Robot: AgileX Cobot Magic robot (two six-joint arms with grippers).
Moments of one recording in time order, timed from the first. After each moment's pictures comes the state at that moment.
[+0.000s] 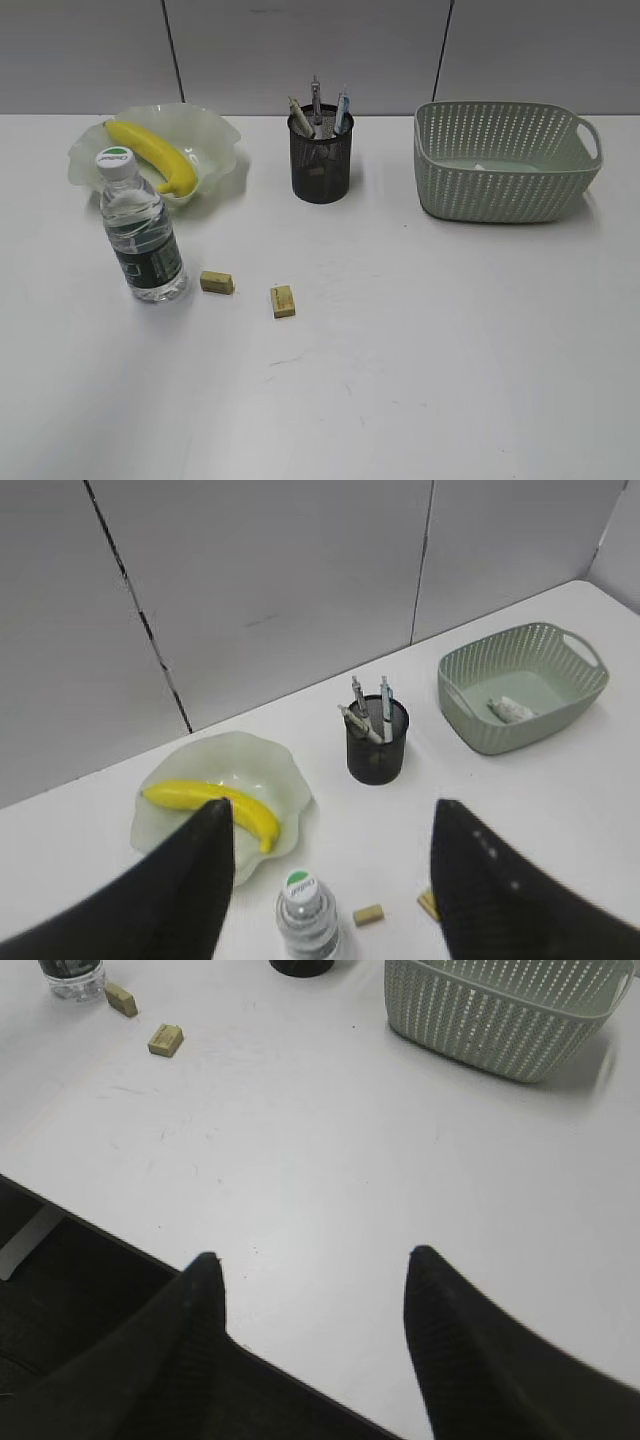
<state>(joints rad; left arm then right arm) -0.55 1.13 -1.76 0.09 1.22 -0.05 0.51 0.06 -0.51 0.01 1.04 -0.04</state>
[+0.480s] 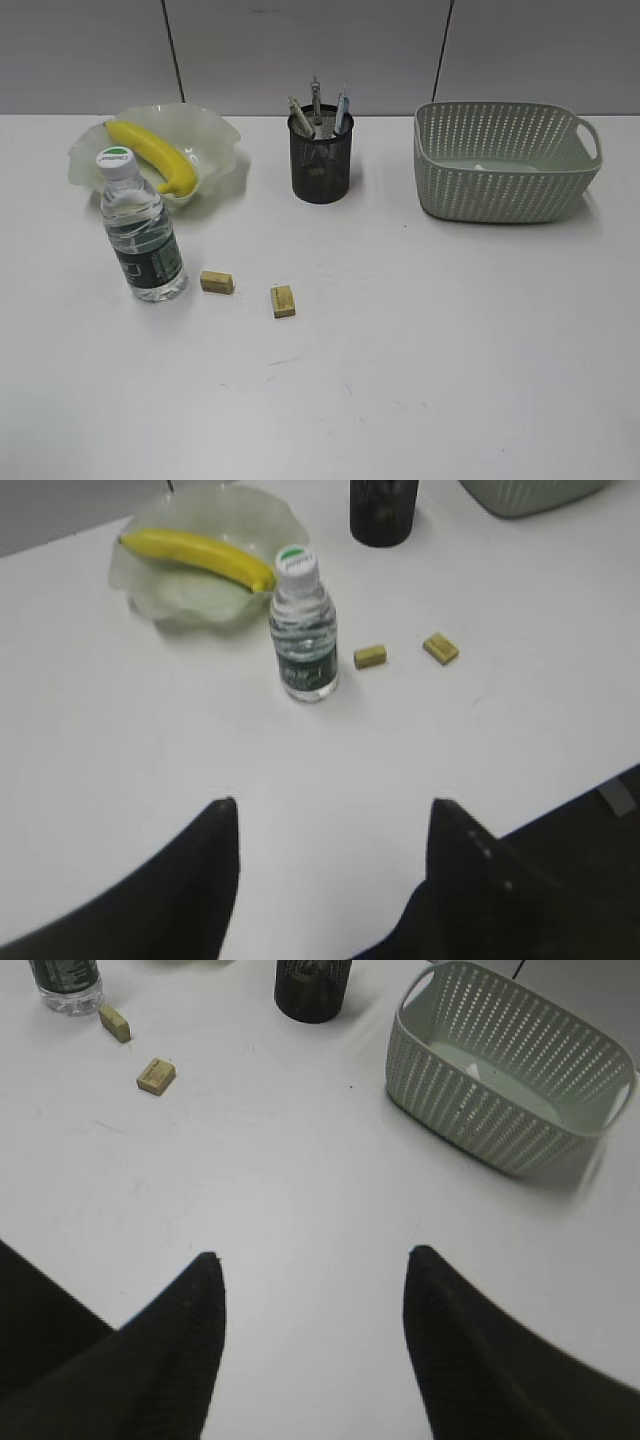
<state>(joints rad) -0.55 0.49 -0.96 0.10 1.22 -0.08 0.51 0.36 -0.59 0.01 0.85 -0.16</state>
